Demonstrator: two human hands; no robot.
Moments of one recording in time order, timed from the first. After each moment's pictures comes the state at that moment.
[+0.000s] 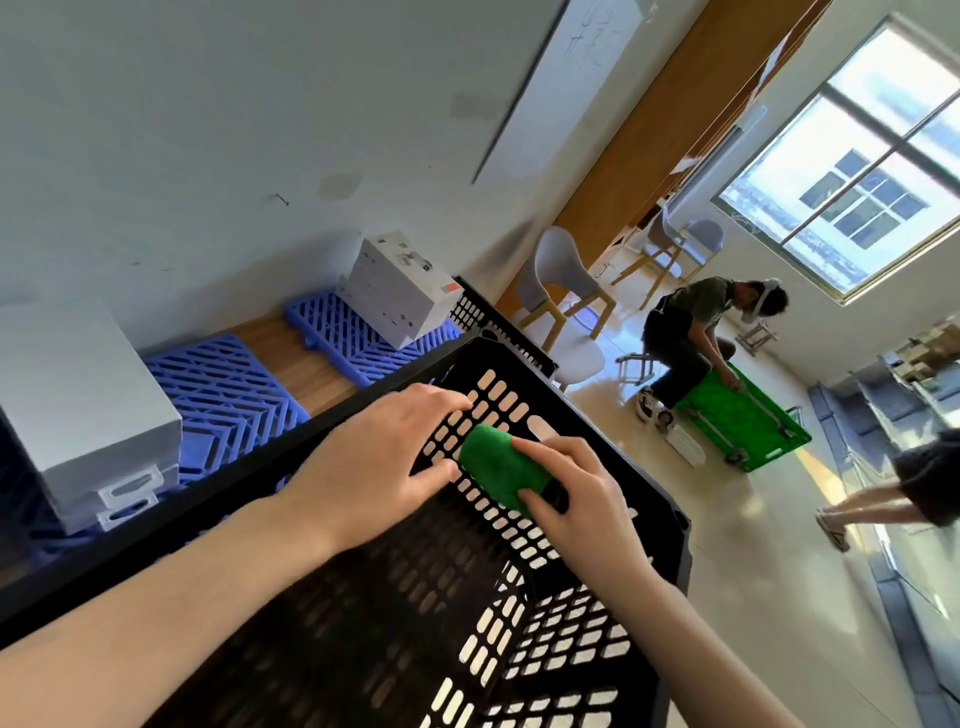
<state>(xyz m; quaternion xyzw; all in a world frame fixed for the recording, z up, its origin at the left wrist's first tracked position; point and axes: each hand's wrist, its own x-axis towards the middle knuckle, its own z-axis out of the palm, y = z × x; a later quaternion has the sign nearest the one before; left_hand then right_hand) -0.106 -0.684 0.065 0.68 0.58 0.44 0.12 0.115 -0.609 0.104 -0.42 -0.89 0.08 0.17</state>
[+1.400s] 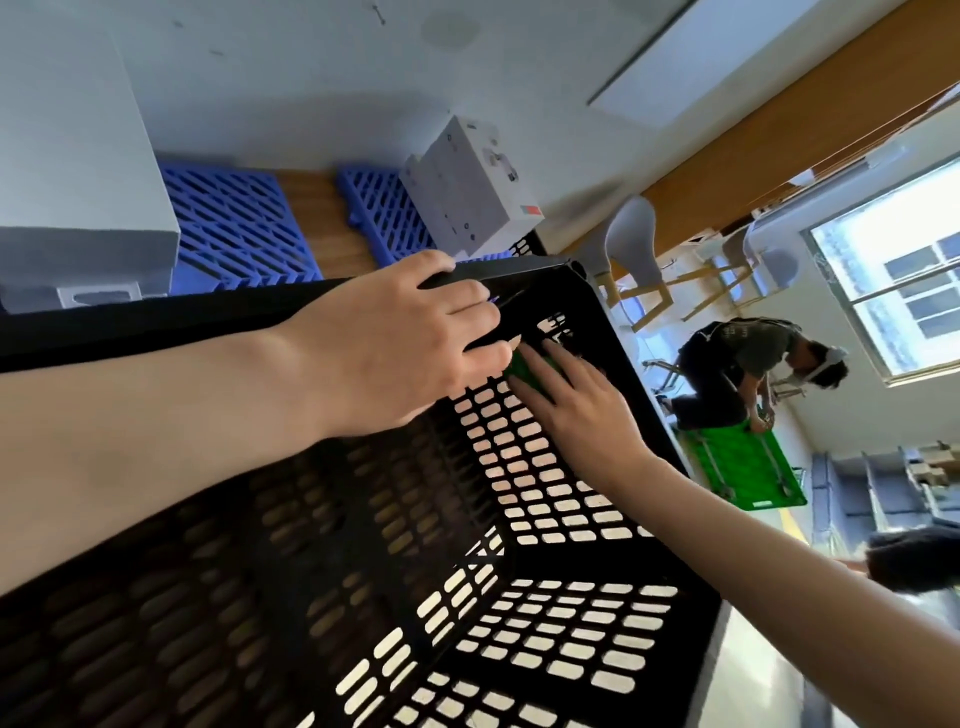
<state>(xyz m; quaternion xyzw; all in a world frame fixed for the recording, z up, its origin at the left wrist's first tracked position) -0.124 -0.670 0.046 0.75 0.61 0.11 -0.22 0.091 -0.481 0.040 -0.04 -0.93 -0.36 -0.09</state>
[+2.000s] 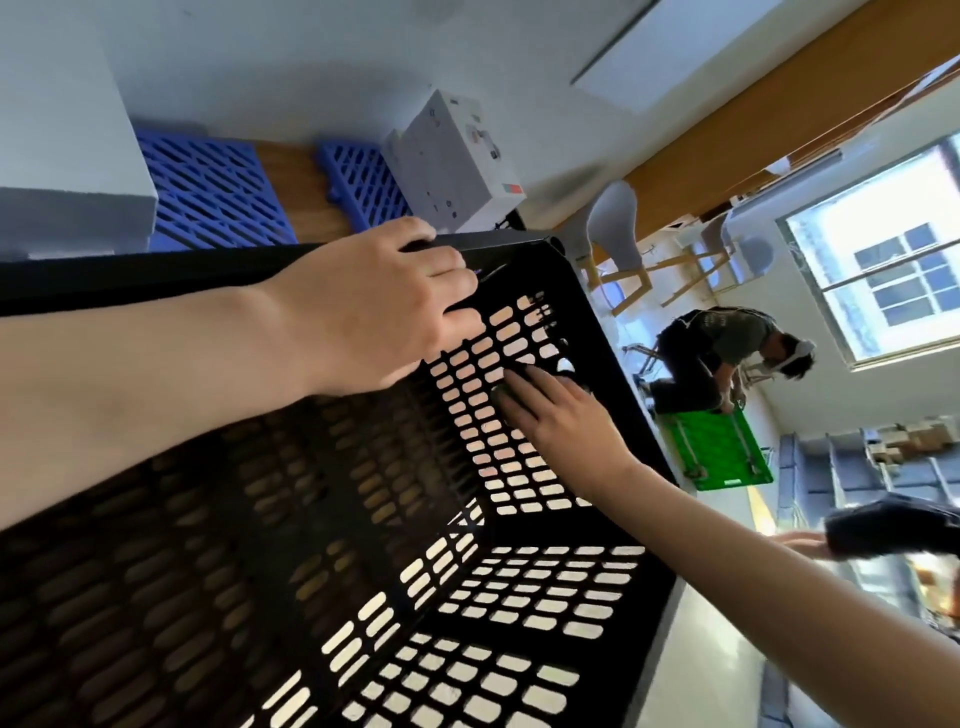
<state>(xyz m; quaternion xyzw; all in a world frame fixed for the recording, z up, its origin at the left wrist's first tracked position) -0.125 -0.669 0.049 0.76 0.62 0.09 -0.20 0.121 -0.501 0.045 -0.03 -0.93 -0.34 -0.16</state>
